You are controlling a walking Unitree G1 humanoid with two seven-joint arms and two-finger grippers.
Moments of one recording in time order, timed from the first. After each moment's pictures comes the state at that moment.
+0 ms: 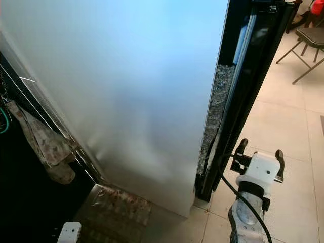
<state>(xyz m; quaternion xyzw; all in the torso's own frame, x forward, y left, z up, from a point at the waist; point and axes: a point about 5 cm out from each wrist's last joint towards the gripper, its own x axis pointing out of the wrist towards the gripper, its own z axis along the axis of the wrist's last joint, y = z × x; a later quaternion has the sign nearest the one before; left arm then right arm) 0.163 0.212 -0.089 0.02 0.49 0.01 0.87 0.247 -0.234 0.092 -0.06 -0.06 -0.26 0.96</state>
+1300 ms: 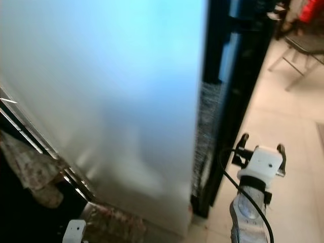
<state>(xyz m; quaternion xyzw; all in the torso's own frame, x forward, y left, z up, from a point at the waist) 0.170 0.204 -0.087 0.01 0.47 -0.01 0.88 0.254 -0.230 0.106 -0.05 -0.08 -0.25 0.96</state>
